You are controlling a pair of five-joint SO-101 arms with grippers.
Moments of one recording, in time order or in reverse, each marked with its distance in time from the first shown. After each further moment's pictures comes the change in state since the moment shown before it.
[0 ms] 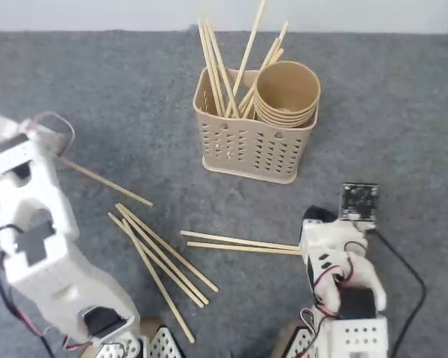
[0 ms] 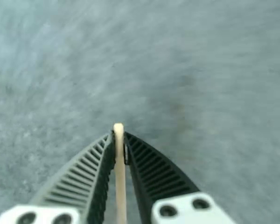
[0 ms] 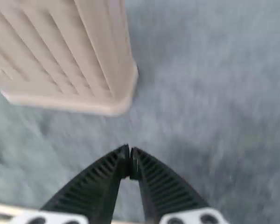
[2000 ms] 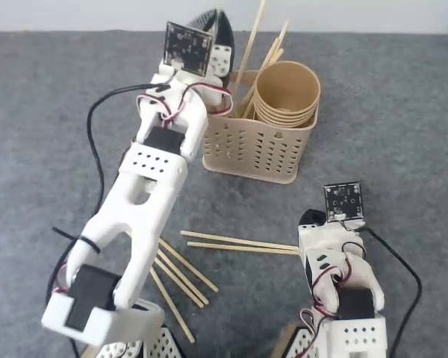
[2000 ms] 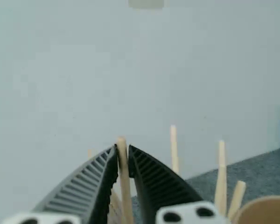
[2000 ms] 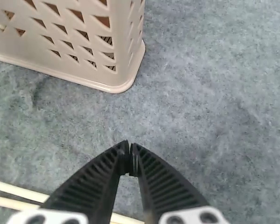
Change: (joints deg) left arm 48.4 -24.8 13.0 -45.5 -42.5; right arm -0.6 -0.2 0.4 0.0 9.1
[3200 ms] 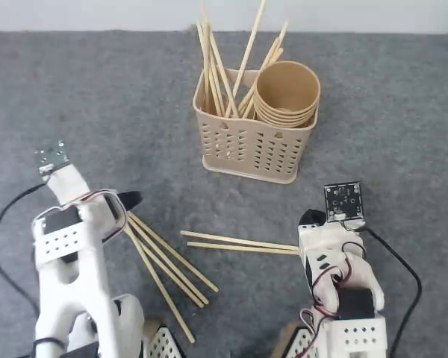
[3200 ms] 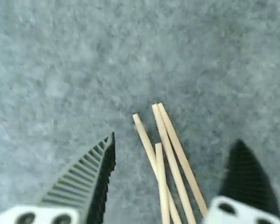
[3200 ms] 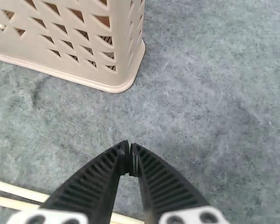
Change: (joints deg) left arm -39.2 -30.3 43.3 56.1 13.2; right arm 0.0 0.0 0.0 0.0 0.0
